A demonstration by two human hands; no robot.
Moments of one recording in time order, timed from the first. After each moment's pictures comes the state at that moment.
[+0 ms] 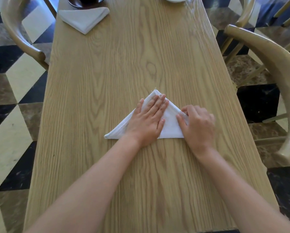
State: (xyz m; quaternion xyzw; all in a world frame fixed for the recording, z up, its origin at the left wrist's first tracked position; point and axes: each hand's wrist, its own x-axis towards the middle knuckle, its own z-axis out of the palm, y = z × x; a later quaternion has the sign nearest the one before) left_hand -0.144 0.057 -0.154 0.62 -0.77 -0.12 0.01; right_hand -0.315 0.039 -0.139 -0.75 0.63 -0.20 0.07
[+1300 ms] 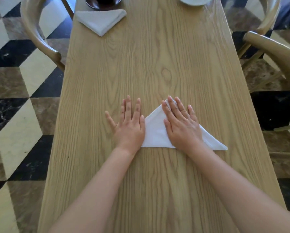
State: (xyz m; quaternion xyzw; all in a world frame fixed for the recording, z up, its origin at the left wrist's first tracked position) left_hand -0.096 0.075 -0.160 0.82 -0.56 -0.07 0.05; right_hand -0.258 0.022 -0.154 -0.86 0.50 -0.03 0.12
